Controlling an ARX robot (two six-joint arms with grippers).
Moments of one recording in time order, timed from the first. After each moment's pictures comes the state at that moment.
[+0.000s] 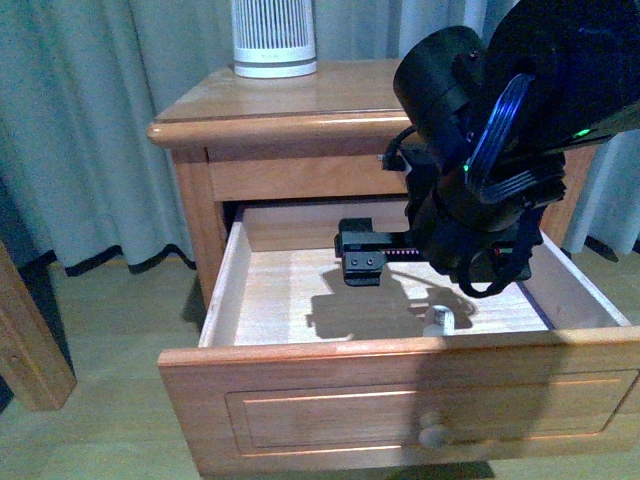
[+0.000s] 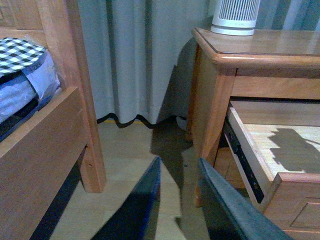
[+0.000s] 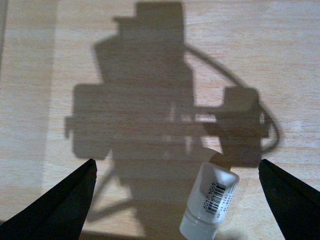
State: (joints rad) left arm 0.00 0.01 0.01 0.00 0.00 -0.01; right arm 0.34 2.12 1.43 -0.25 0.11 0.28
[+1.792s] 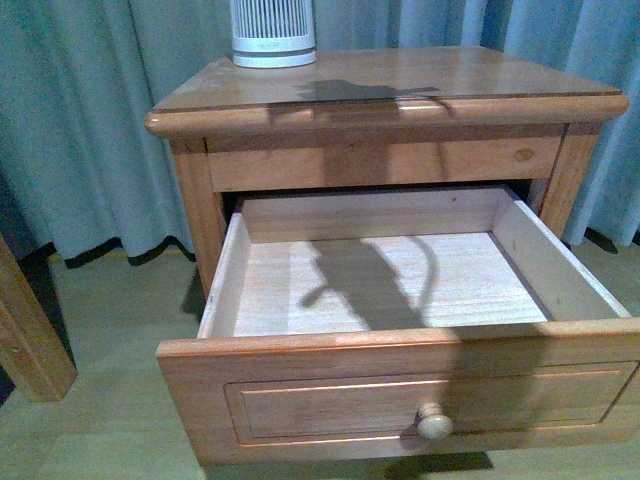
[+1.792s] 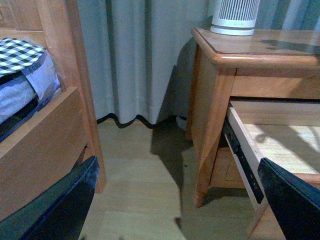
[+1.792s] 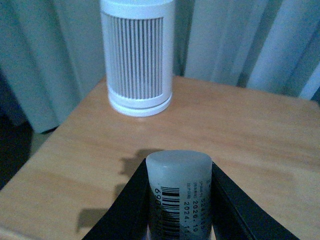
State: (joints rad) left arm 0.00 0.01 0.01 0.00 0.00 -0.01; right arm 0.30 2.11 2.10 -0.18 0.10 -0.06
